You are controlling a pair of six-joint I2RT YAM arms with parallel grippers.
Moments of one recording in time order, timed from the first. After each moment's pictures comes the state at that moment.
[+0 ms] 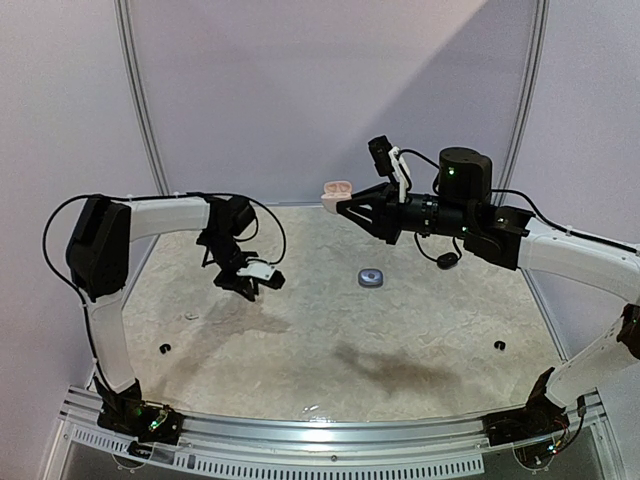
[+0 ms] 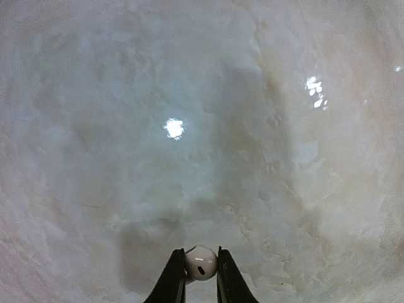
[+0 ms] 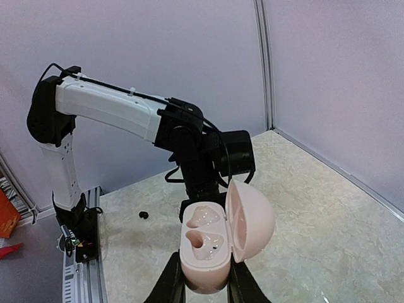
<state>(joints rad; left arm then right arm) -0.46 2.00 1.45 -0.96 0.27 1.45 0.82 1.42 1.18 0.11 -0.38 0.15</state>
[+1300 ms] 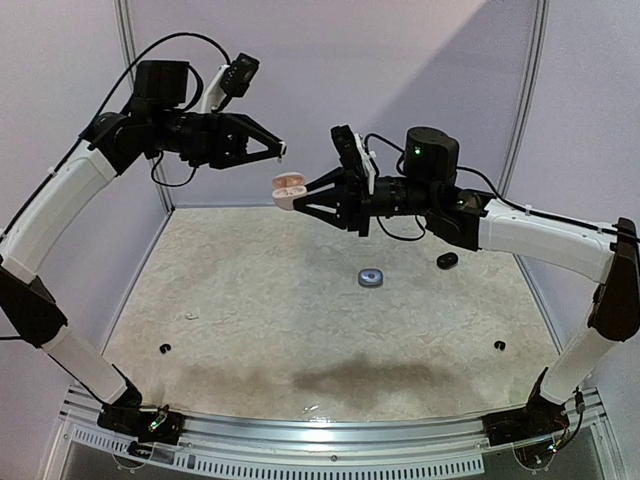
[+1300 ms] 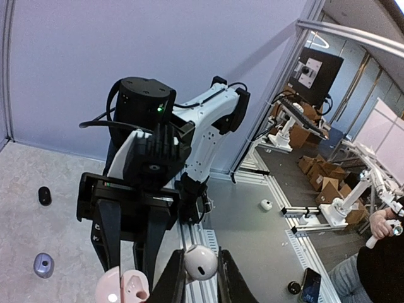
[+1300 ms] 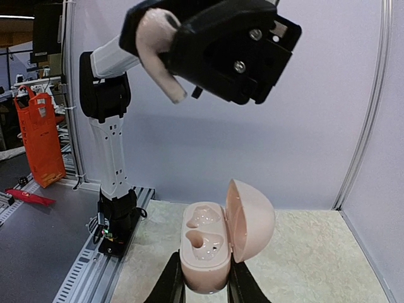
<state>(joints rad) -0.58 1.55 1.87 -0.64 1.21 -0.06 0.86 1.65 1.42 0.26 -0.77 -0.05</state>
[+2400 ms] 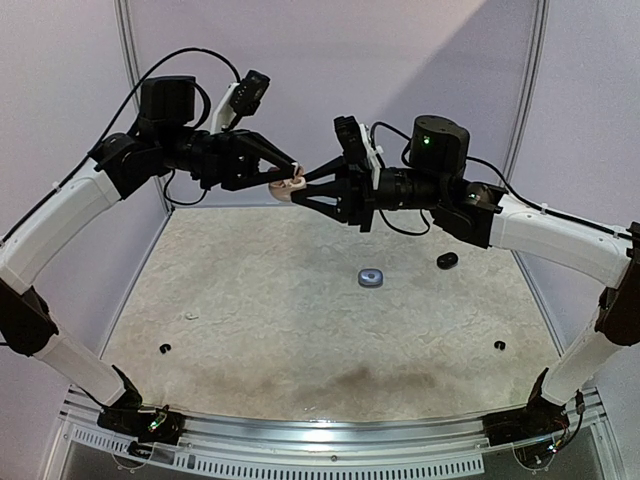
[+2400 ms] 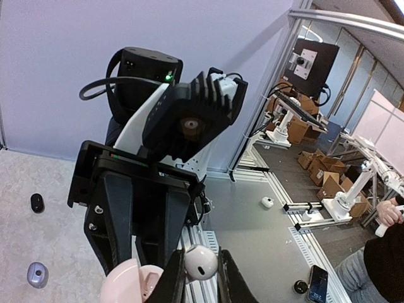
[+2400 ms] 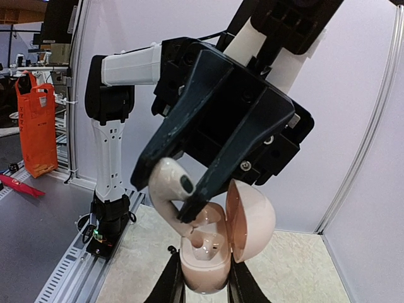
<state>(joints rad) -0.66 1.47 1.67 -0.42 1.17 -0.11 0.91 1.60 1.46 0.19 -0.73 -0.17</state>
